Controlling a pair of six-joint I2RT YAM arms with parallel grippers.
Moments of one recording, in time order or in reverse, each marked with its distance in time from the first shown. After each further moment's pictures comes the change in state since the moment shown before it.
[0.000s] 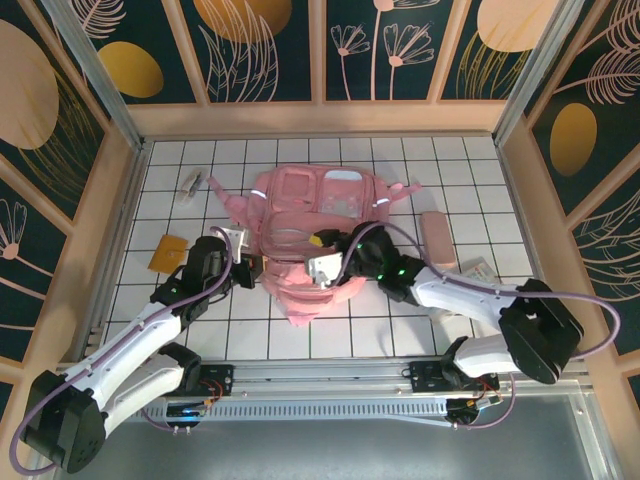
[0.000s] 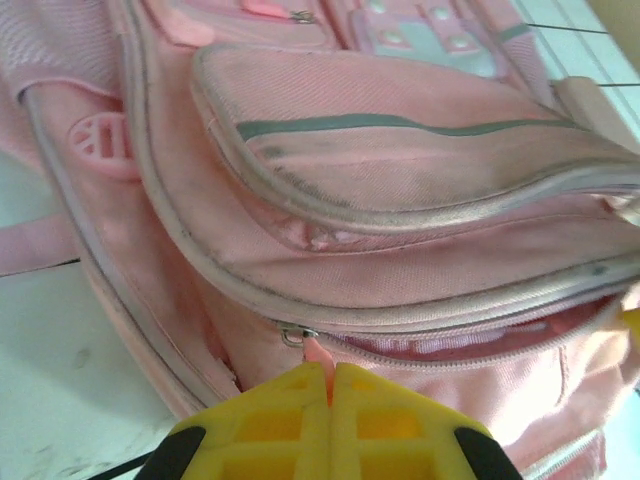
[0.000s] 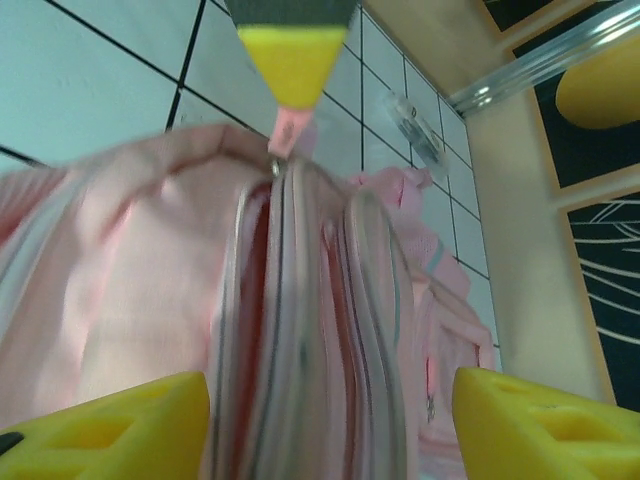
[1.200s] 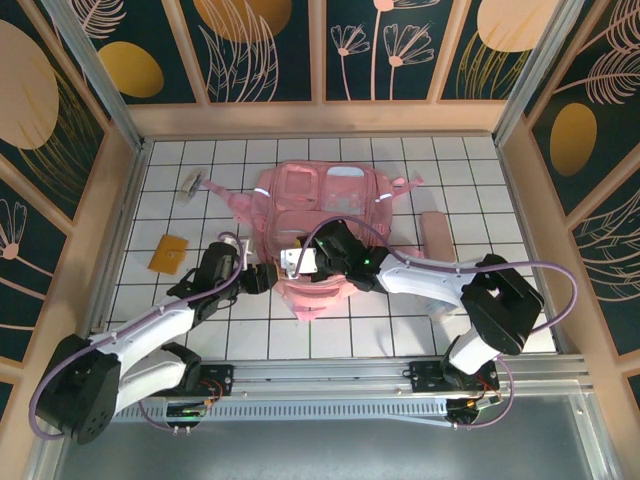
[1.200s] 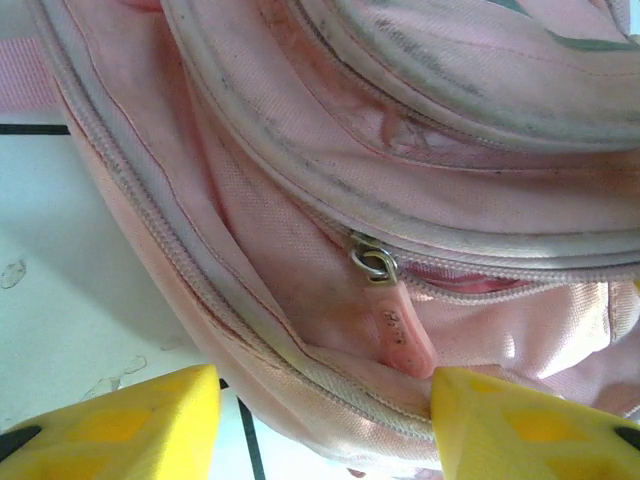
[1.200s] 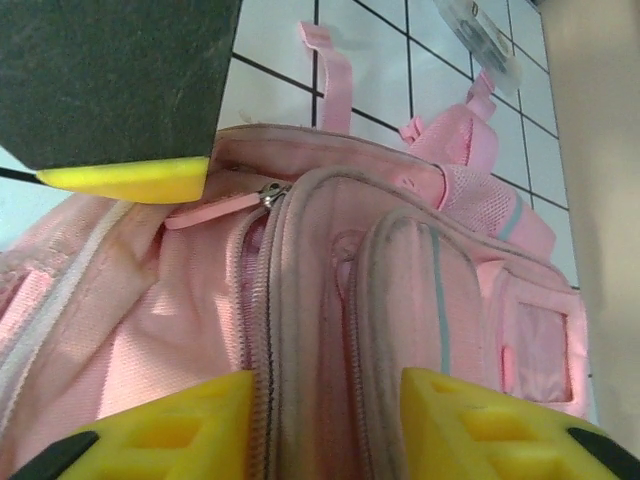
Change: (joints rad) left arm 0.000 0.185 -0.097 0.171 0.018 -0.145; right arm 0.064 0.220 0.232 -0.189 0.163 0.146
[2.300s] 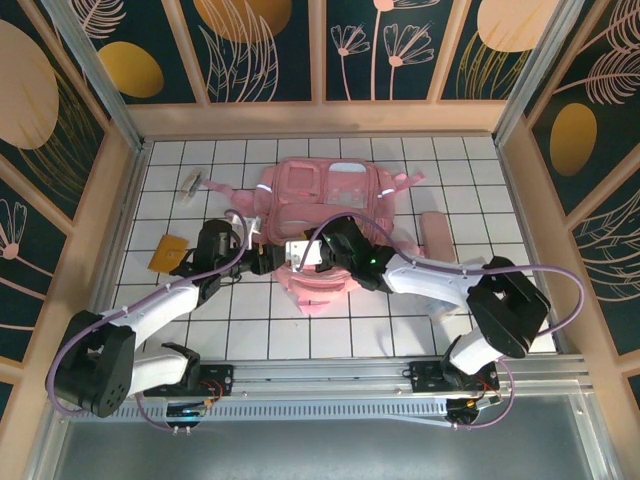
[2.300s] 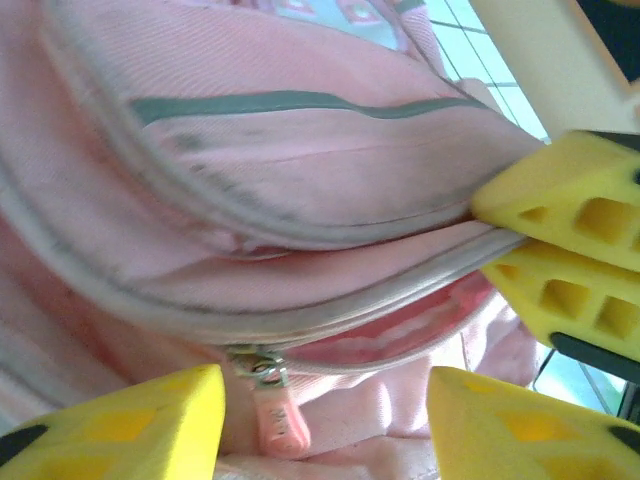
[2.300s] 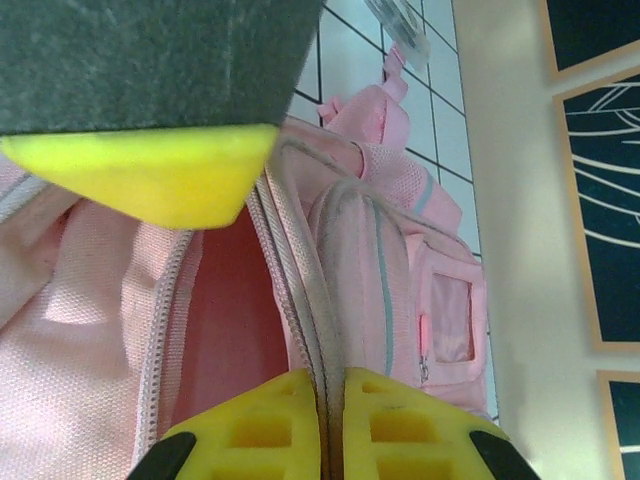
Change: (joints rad) left arm 0.094 0.145 0.134 0.146 0.294 0.134; right arm -0.028 -0.038 -0.031 0.089 0.087 -0.084
